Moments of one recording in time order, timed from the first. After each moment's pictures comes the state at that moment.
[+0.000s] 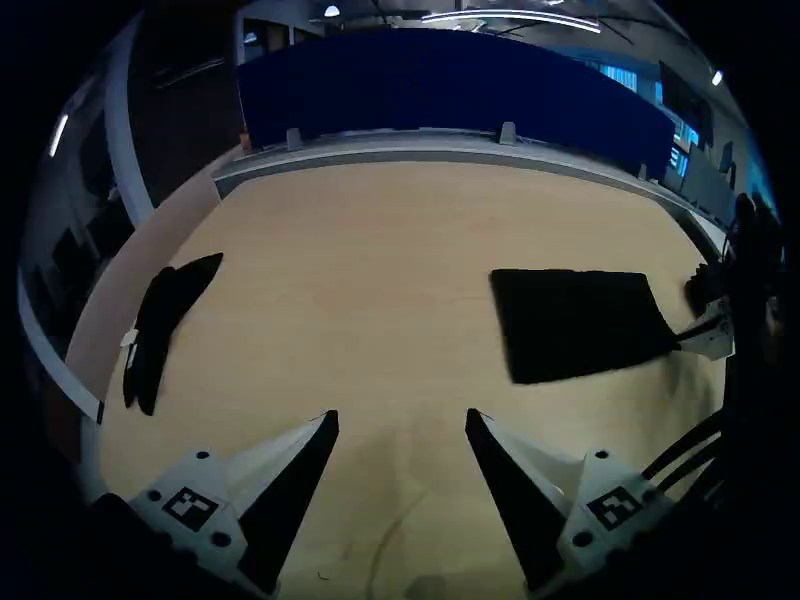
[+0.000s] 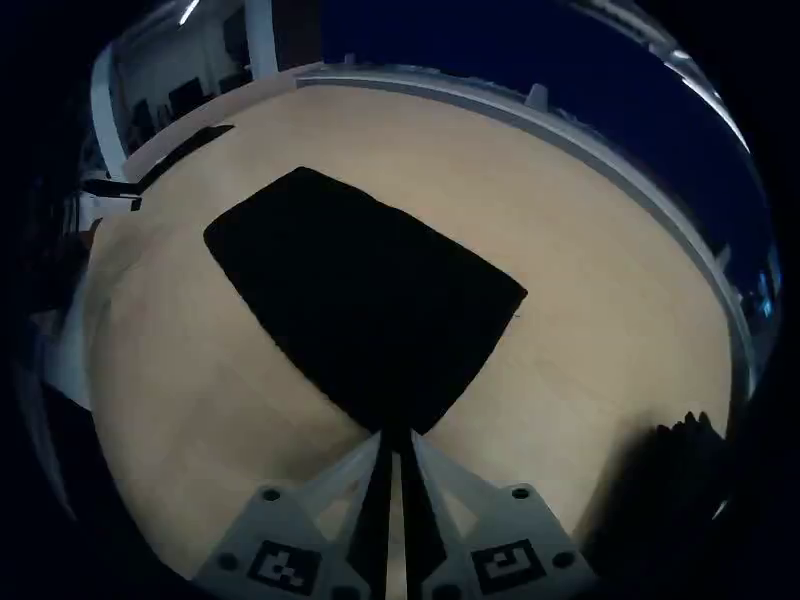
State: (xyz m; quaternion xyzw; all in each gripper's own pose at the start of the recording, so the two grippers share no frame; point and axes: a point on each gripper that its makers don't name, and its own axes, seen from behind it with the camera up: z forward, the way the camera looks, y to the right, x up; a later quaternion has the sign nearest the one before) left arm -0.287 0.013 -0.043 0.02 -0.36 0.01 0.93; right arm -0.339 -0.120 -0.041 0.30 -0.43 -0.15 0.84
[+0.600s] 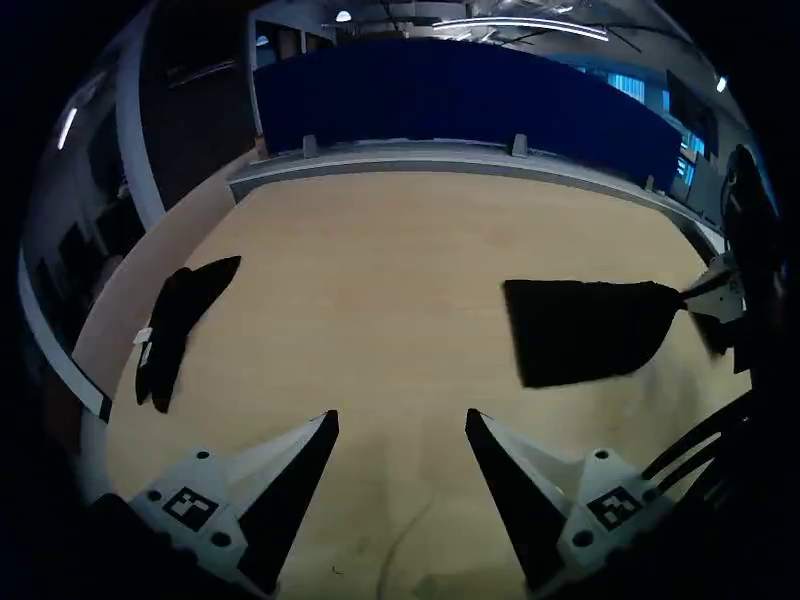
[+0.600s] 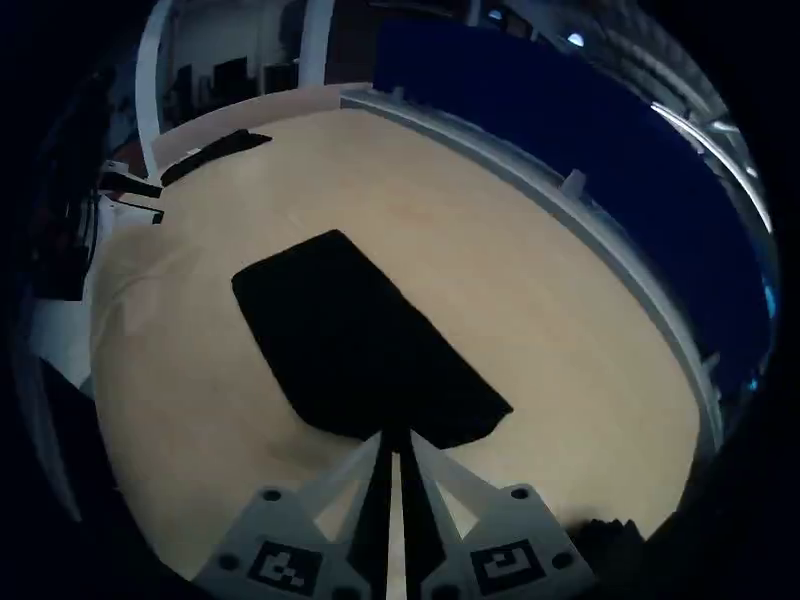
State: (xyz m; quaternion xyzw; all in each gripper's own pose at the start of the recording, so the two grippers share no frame) left arm -0.275 -0.002 -0.054 0.04 -0.34 0.00 0.94; right arm -0.257 -0.180 0.024 0.34 -0.36 -0.23 0.84
